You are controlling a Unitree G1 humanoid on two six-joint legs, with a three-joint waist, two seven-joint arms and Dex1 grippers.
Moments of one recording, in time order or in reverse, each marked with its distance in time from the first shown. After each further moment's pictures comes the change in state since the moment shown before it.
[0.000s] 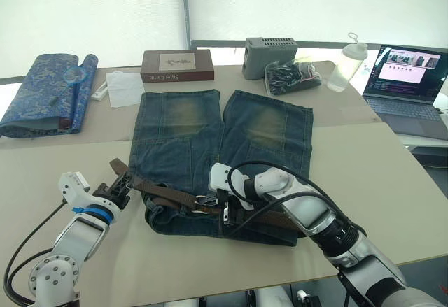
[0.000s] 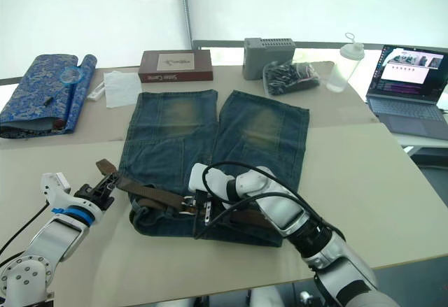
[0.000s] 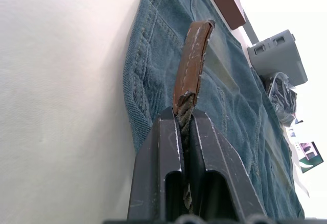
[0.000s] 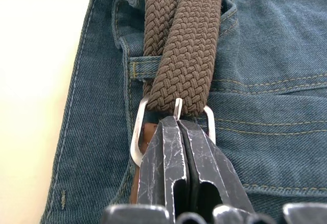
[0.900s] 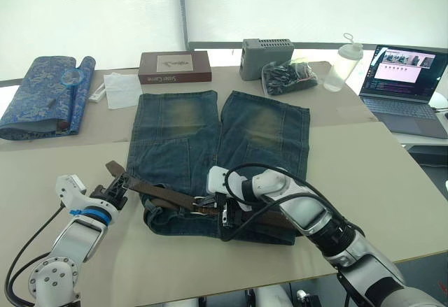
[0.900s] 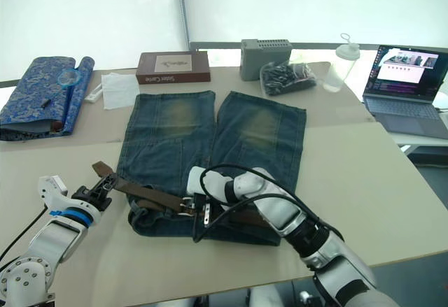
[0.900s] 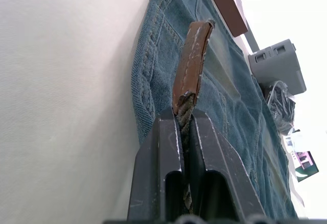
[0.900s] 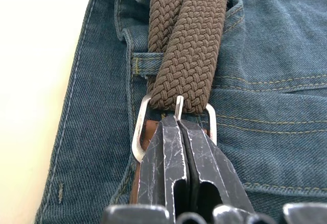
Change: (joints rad) left arm 0.000 -0.026 0.029 0.017 -0.010 -0.001 0.010; right arm -0.012 0.008 0.047 0.056 -0.043 -0.061 0.006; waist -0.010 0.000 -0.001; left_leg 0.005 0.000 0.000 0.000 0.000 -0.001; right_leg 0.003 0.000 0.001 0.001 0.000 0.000
